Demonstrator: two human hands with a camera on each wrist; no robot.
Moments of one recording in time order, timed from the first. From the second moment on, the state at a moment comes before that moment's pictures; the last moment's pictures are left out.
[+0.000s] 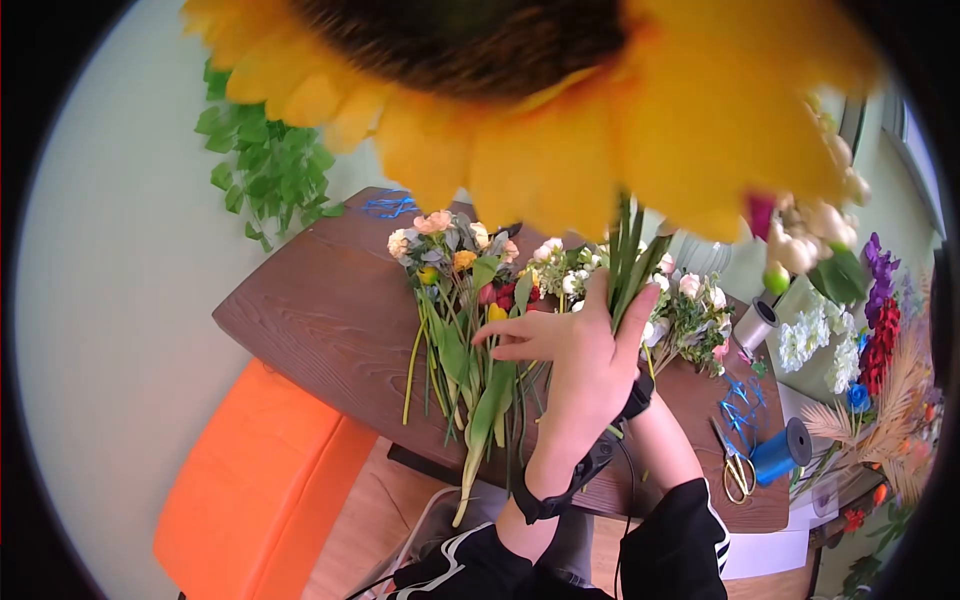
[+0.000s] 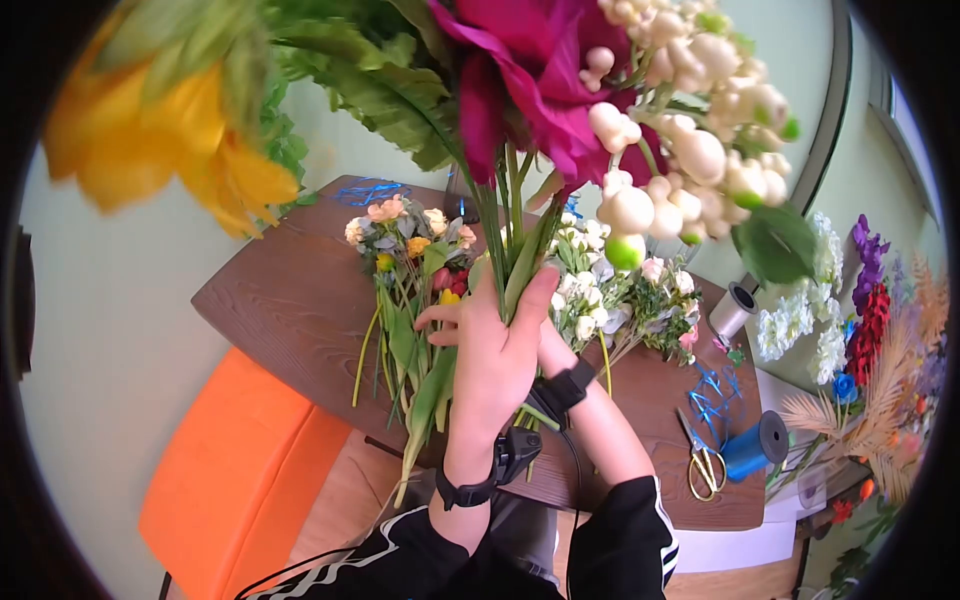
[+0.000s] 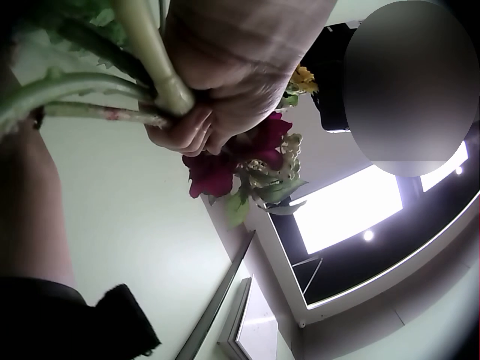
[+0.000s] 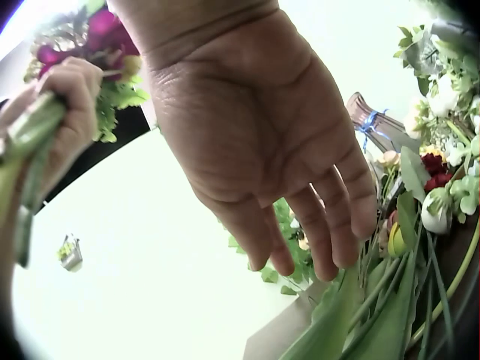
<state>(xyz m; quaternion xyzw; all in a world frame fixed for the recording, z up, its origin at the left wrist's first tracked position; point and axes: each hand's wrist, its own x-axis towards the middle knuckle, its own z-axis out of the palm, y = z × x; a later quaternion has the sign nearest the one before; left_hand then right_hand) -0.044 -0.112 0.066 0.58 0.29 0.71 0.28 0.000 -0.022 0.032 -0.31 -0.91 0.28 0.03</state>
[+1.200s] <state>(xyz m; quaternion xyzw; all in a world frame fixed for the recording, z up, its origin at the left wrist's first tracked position) -0.135 0.024 0.079 0.57 0.27 0.69 0.36 0.012 0.015 0.075 -0.21 -0.62 0.42 0.63</state>
